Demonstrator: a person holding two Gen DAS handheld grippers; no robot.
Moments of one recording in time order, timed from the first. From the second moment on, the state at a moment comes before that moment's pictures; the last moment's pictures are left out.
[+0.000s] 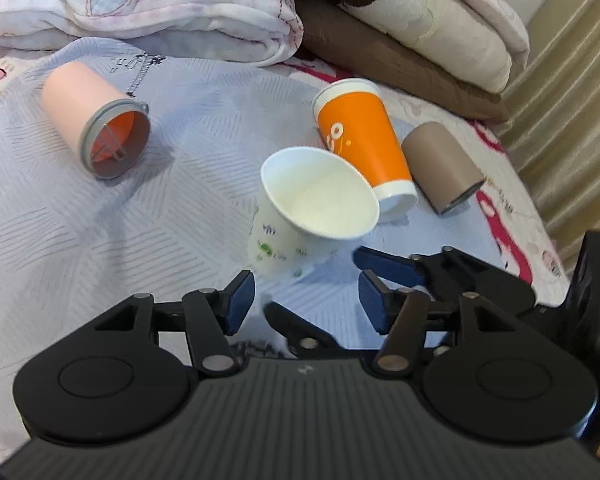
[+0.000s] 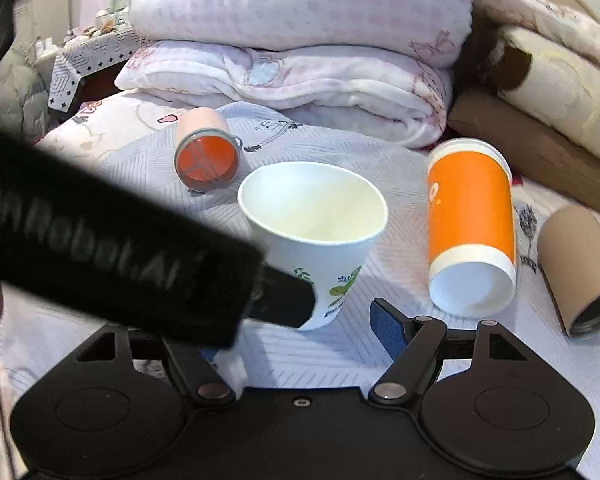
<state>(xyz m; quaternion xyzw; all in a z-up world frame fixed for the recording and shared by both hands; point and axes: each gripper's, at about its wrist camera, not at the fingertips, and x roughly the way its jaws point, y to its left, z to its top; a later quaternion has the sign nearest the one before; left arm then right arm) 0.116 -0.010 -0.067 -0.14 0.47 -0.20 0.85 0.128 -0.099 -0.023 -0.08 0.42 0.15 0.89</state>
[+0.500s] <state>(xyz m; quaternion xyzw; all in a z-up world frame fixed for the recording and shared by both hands) 0.060 -0.022 0.016 0.00 0.45 -0.18 0.88 0.091 -0.120 0.031 -0.04 0.47 0.13 0.87</state>
